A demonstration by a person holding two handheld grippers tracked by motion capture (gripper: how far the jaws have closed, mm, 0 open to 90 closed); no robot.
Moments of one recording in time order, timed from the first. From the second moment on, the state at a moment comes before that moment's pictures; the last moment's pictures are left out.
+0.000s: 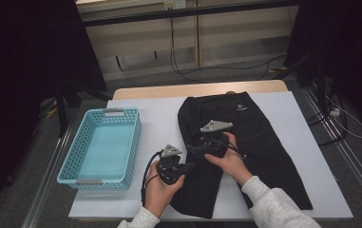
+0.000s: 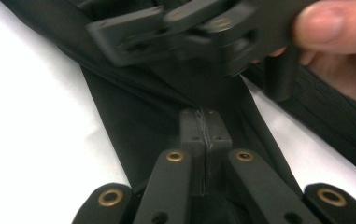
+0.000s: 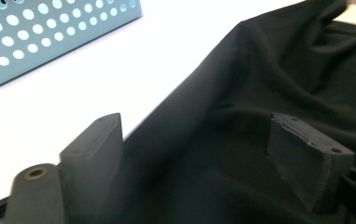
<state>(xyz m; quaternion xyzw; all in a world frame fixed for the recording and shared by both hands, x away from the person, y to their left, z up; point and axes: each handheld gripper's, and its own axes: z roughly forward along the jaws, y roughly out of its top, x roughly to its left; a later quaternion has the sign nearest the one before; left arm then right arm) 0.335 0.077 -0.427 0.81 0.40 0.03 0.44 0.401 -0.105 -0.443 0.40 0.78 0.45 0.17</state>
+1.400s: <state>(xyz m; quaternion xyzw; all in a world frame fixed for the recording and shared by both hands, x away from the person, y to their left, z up) 0.336 0.056 -0.425 0.81 0.35 0.00 0.46 0.413 -0.191 -0.436 0.48 0.74 0.42 0.19</state>
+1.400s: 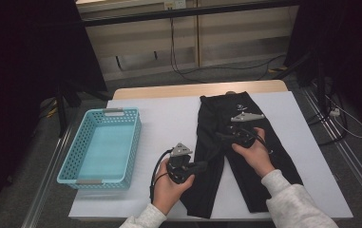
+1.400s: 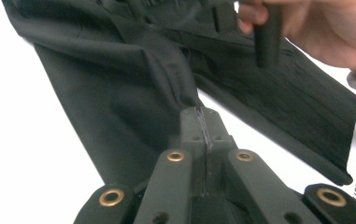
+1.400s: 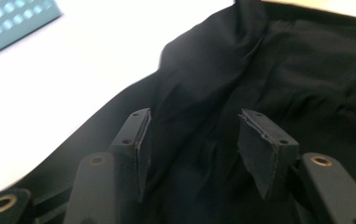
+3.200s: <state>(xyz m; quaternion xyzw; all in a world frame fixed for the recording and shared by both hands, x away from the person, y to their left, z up) 0.340 -0.021 -0.367 0.79 0.25 -0.06 0.55 0.479 -0.255 -0.370 0.48 0.72 0.41 0.28</state>
